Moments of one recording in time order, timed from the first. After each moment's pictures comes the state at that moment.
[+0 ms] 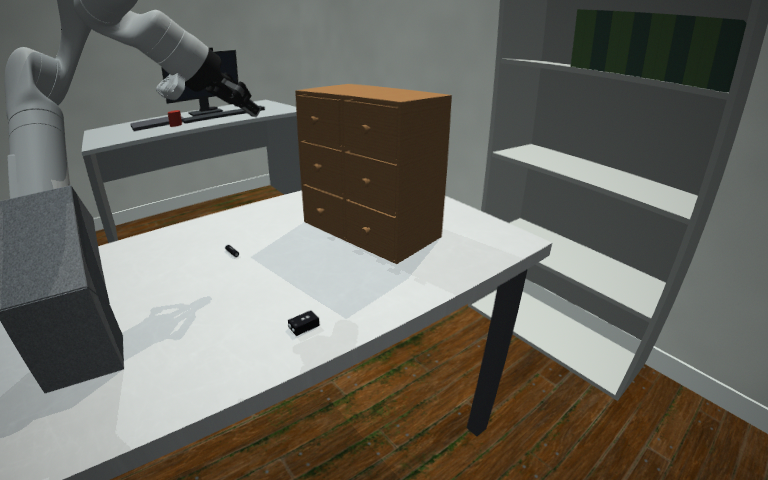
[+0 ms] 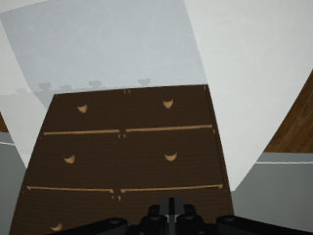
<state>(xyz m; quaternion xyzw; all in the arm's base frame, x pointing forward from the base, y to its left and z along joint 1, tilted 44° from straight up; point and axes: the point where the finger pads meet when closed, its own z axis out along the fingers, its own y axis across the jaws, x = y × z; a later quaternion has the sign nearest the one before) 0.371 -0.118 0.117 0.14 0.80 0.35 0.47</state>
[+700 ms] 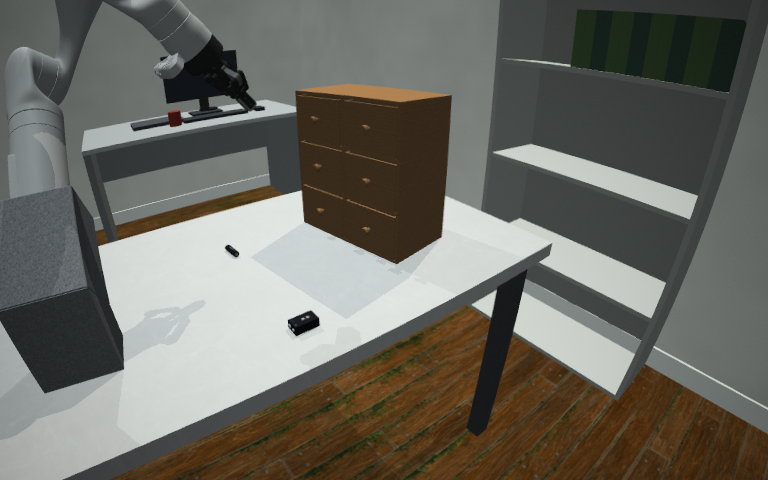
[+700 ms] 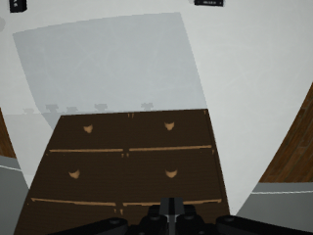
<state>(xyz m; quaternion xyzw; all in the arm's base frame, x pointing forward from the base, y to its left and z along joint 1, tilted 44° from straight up) 0.361 -0.127 0.125 0.12 0.83 0.35 0.42</state>
